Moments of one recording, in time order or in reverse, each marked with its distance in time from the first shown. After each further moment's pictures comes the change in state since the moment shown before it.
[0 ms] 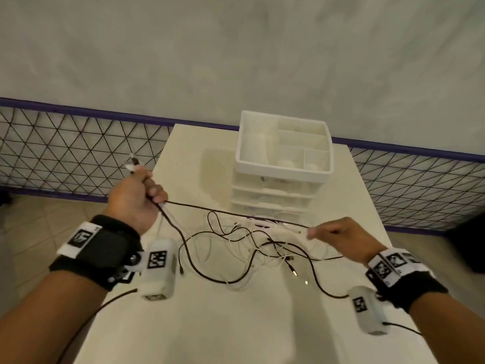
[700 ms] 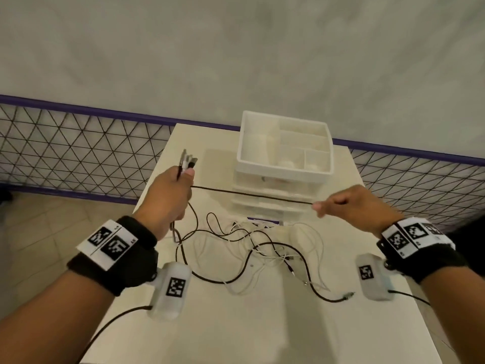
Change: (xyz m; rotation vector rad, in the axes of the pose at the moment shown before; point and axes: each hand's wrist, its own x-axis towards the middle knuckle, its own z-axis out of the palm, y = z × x) left_hand -0.032 -0.021 0.023 0.864 -0.228 0.234; right_hand 0.010 -0.042 -0.043 -0.115 0.059 -0.039
